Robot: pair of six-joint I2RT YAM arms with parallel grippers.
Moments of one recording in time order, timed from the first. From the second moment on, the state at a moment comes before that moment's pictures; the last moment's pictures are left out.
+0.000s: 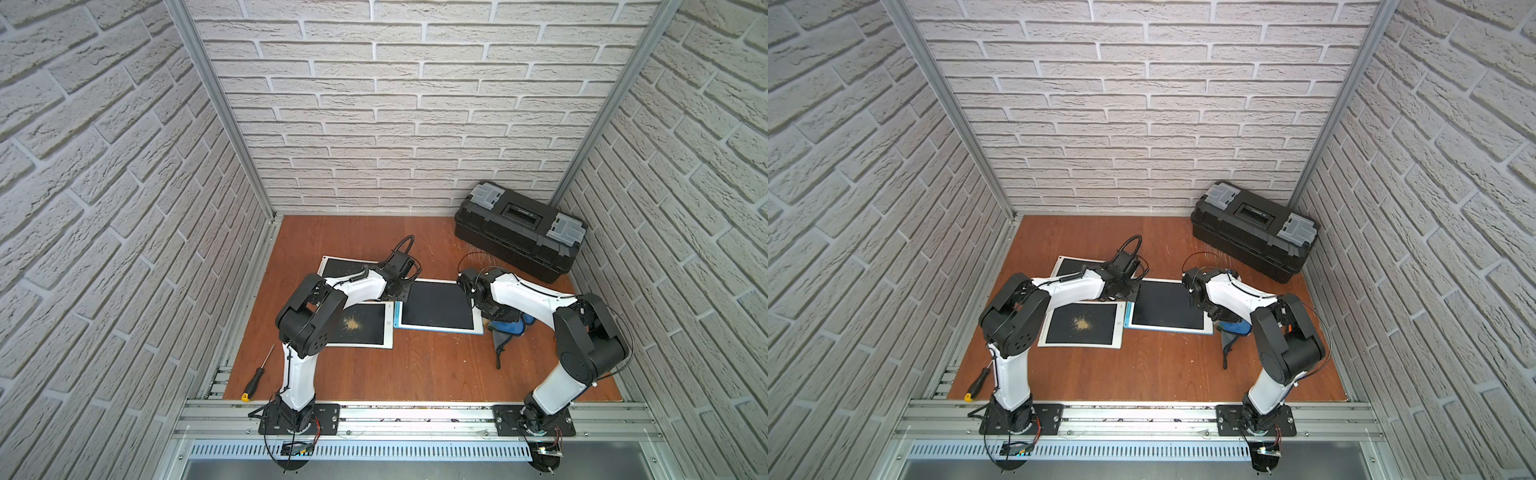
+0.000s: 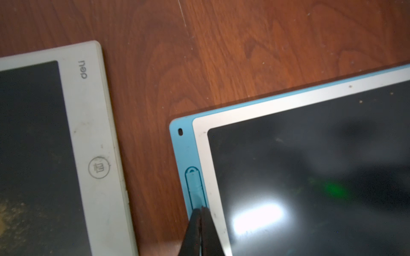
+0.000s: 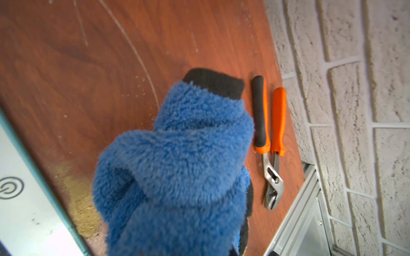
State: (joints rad) left arm -0.67 1.95 1.24 -0.39 -0.10 -0.33; right arm 0.38 1.66 1.06 -1.16 0.72 0.90
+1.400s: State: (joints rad) left arm -0.62 1.66 0.99 -0.35 0.33 -0.47; right arm 0.29 1.30 1.01 -0.89 0.32 0.48
